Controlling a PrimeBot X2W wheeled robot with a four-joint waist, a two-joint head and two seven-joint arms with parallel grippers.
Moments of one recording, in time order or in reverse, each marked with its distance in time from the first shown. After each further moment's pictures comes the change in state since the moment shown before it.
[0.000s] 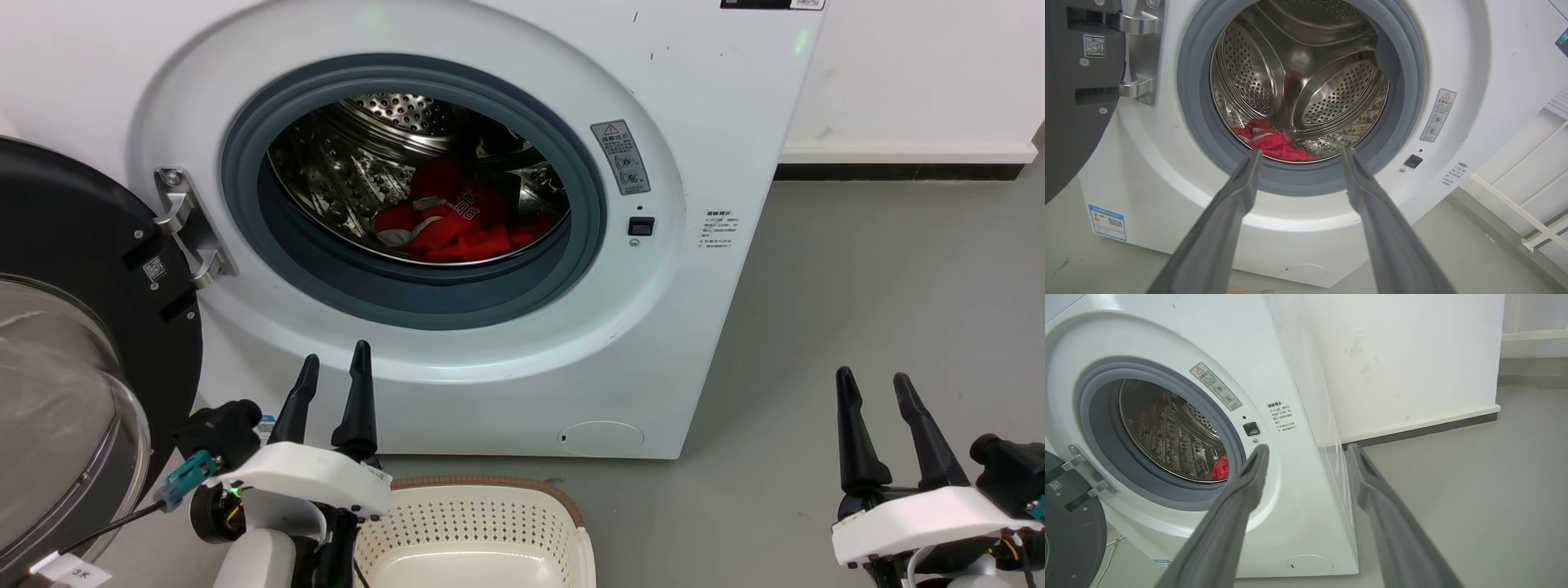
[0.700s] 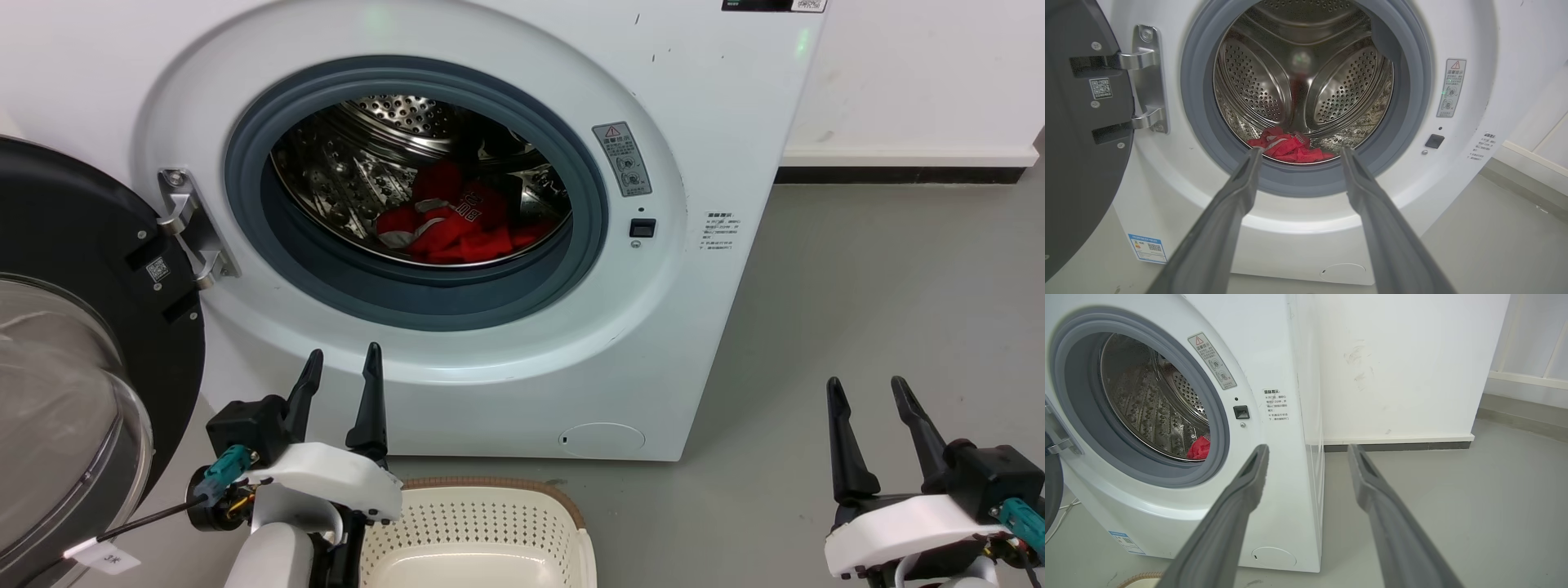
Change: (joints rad) left arm -0.023 0.001 -0.014 0.054 0.201 0.018 -0.051; right arm 0.001 0.000 -0.006 0.027 -0.215 0.000 -0.038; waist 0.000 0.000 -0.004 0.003
